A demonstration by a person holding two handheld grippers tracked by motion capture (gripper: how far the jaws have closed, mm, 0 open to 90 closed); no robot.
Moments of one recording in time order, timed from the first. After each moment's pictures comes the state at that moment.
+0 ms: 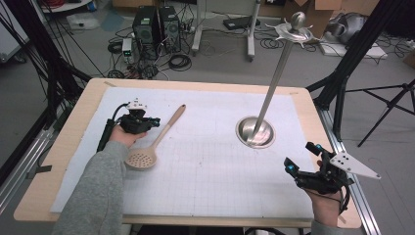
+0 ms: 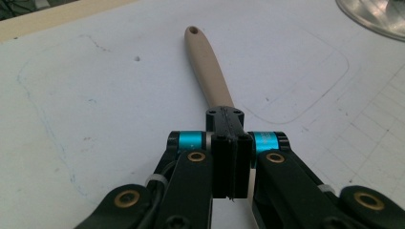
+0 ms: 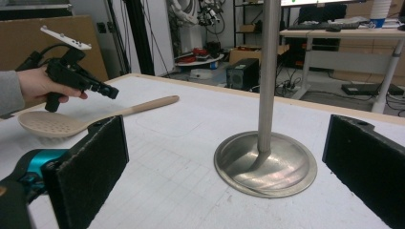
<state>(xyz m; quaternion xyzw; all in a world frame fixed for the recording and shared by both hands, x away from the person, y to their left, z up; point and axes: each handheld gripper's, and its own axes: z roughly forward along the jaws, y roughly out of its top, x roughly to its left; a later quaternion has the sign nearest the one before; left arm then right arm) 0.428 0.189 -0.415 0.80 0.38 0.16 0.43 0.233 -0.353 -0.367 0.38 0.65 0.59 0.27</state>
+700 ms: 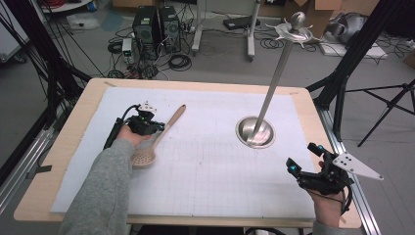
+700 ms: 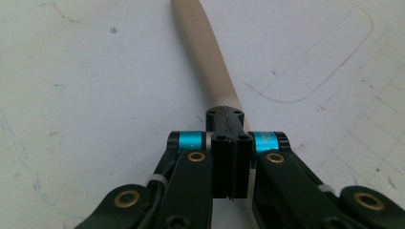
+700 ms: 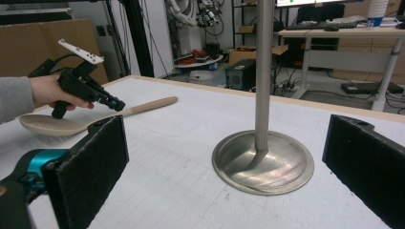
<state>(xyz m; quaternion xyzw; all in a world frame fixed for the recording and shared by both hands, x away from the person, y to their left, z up) 0.439 0.174 -0.429 0.84 0.37 0.14 0.38 0.232 -0.357 -0.368 0.39 0.65 0.60 0.27</state>
